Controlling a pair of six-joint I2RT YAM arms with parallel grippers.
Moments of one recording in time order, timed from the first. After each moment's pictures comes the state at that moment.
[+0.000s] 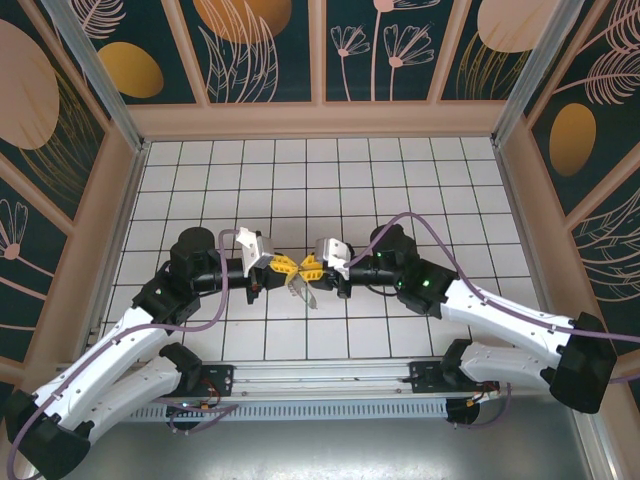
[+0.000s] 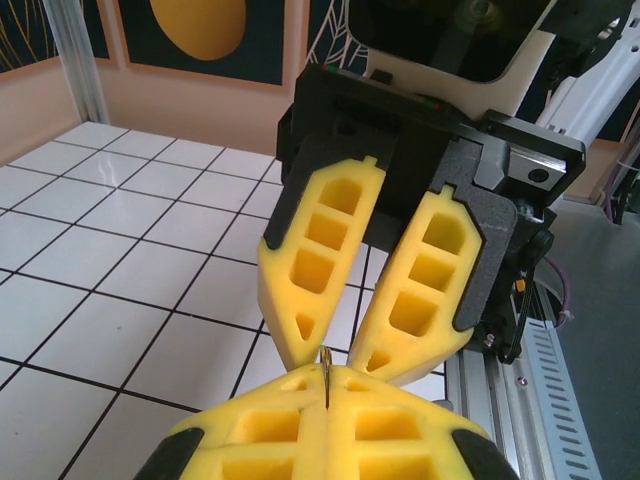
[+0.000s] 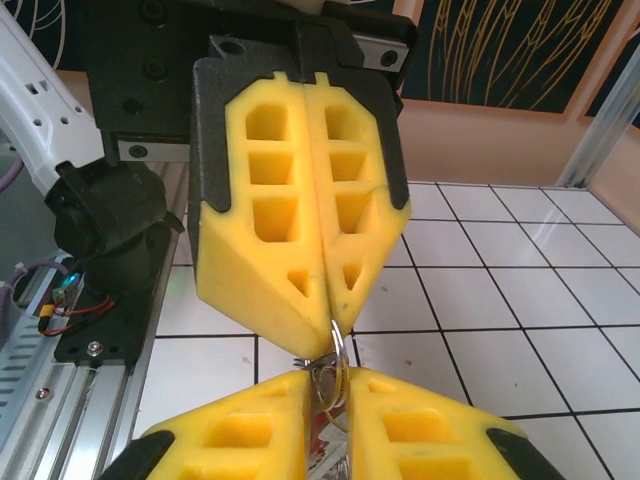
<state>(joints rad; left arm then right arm) -0.62 0.79 0.66 -0.14 0.75 0.07 0.96 1.07 0.75 0.08 -0.49 -0.28</state>
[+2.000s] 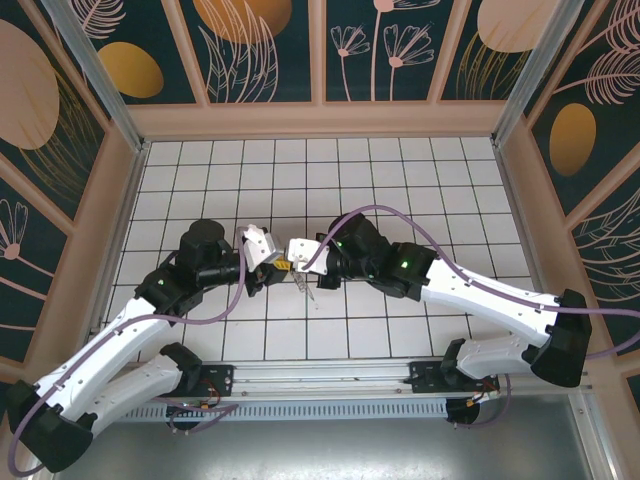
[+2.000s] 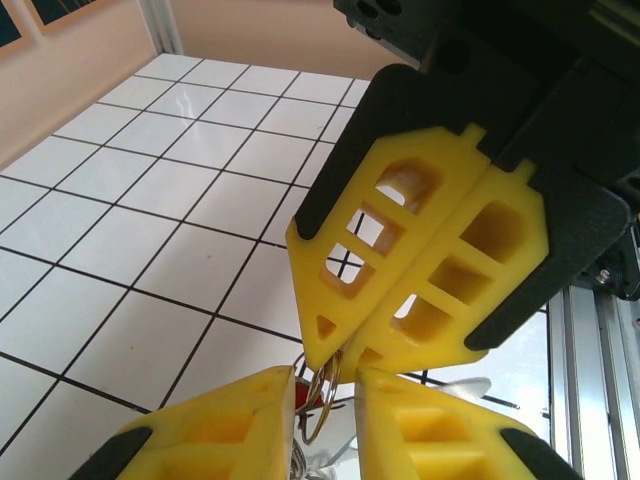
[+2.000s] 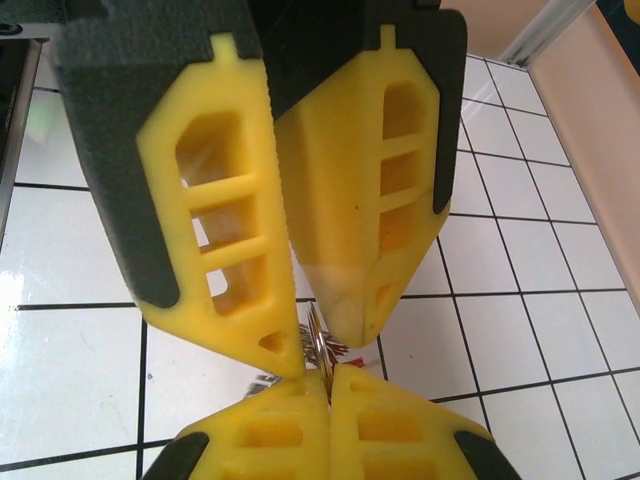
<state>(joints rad) -0.62 0.86 0.74 -0.32 0.56 0.26 1.07 1.26 1.09 -0.40 -0.10 -0.55</state>
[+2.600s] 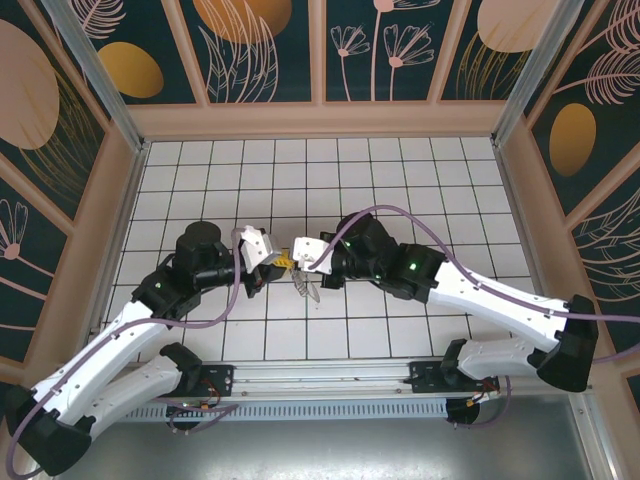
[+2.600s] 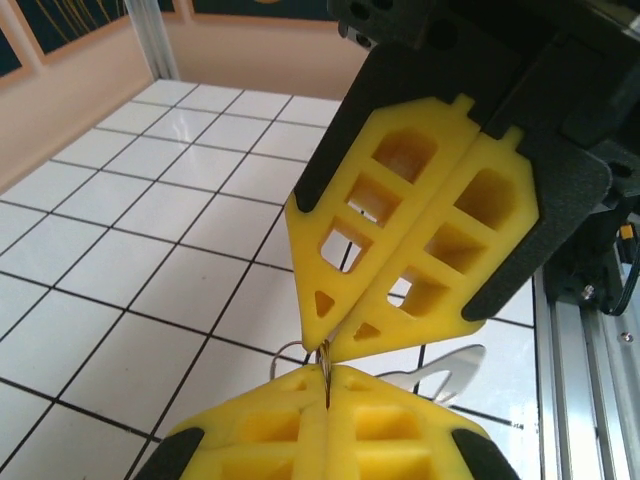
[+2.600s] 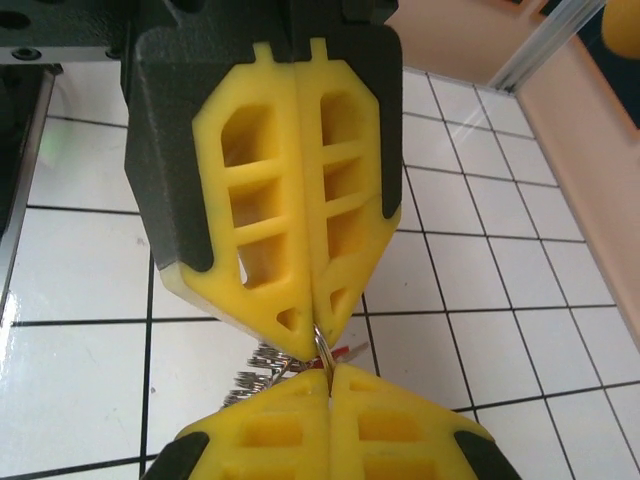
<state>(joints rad) -0.63 0.82 0.73 -0.29 0.59 0.23 1.07 1.20 1.07 -0.37 -0.13 -0.55</state>
